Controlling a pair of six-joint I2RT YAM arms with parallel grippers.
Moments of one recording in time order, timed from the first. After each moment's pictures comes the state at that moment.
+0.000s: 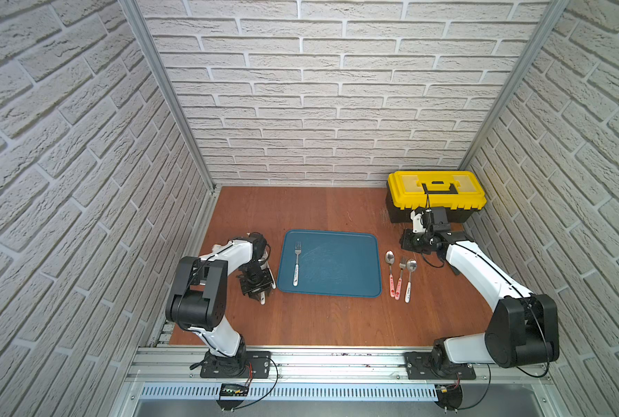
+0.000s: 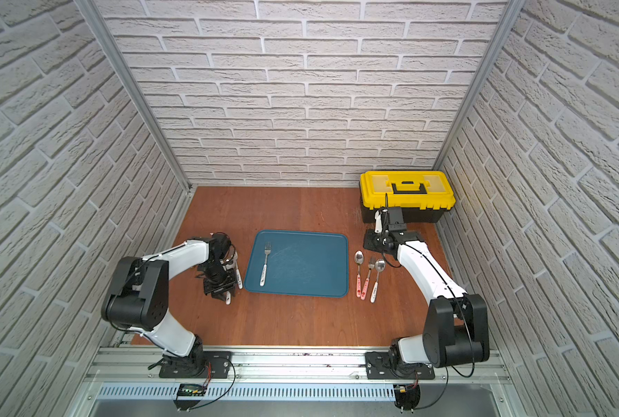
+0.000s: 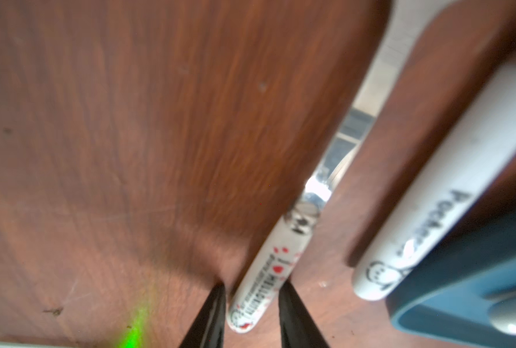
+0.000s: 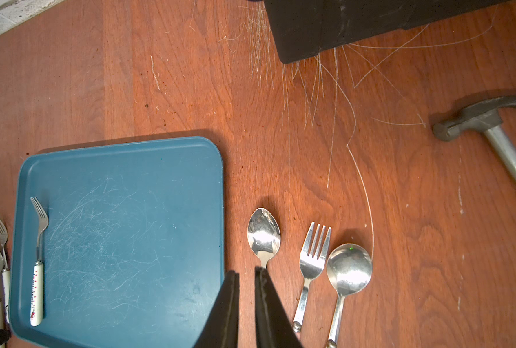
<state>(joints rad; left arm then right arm) -0.05 1.63 0.87 -1.00 0.15 -0.56 0.04 1.40 1.02 -0.60 -0.13 0.32</state>
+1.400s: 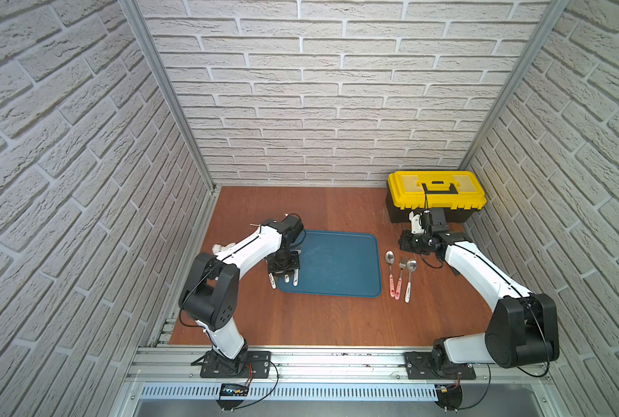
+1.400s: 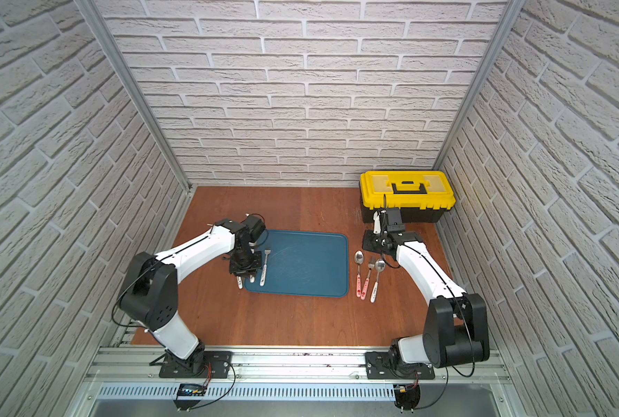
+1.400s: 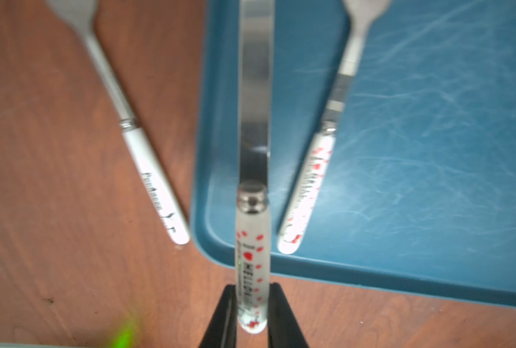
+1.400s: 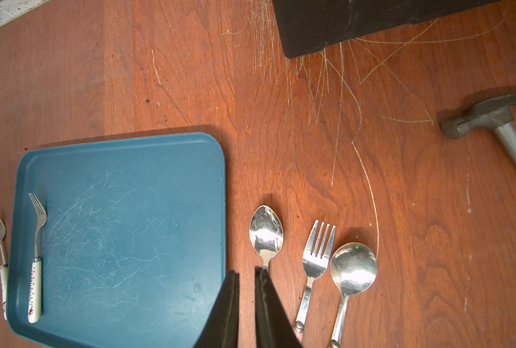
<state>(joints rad) -0.42 1.73 1.24 -1.11 0.06 -0.64 0.06 1.40 1.01 -0.59 -0.12 0.32</state>
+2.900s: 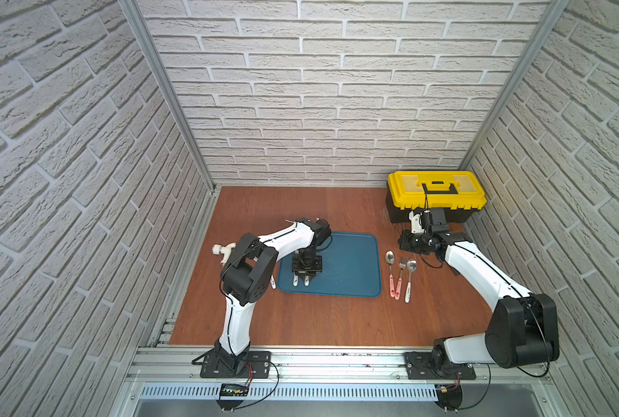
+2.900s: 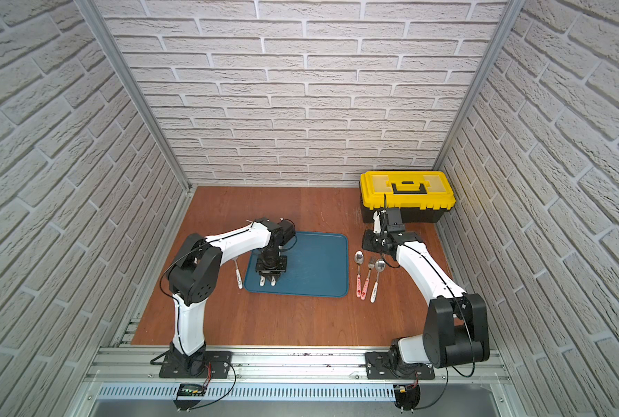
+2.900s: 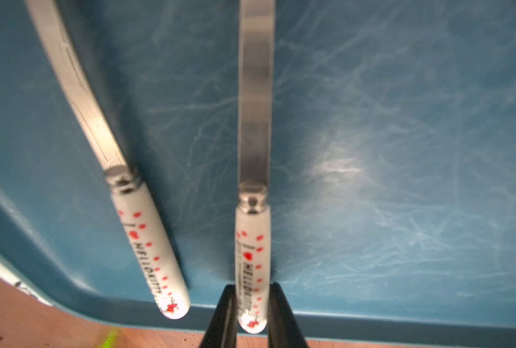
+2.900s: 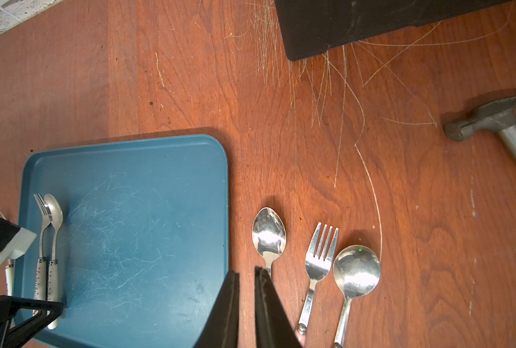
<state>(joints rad) -0.55 2.02 1.45 -1.17 0.09 -0.65 0.05 1.40 1.01 -0.58 -0.13 0.32</state>
